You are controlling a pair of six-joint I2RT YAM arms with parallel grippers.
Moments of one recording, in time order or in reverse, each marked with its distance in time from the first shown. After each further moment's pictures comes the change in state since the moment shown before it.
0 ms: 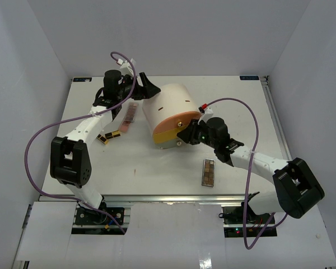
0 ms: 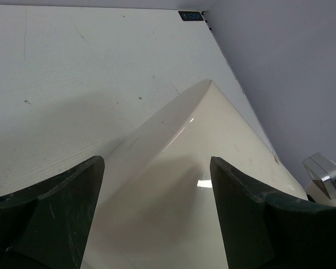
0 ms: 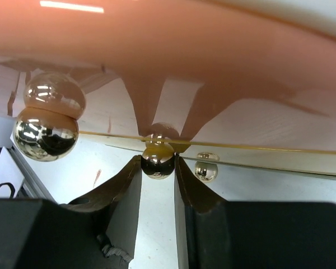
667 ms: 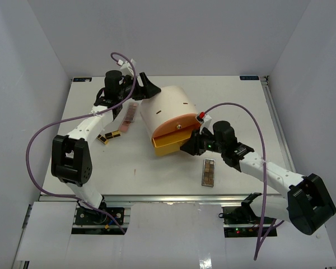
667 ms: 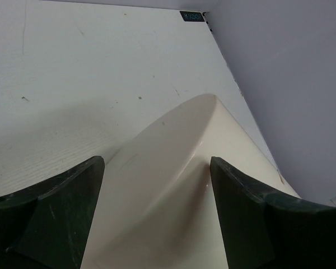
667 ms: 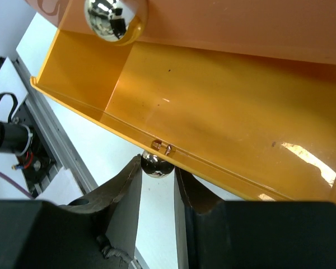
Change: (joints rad) left arm 0.000 0.020 -0.001 0.012 -0.005 -0.032; right arm -0.010 -0.169 -0.041 -0.219 -0.245 -0.204
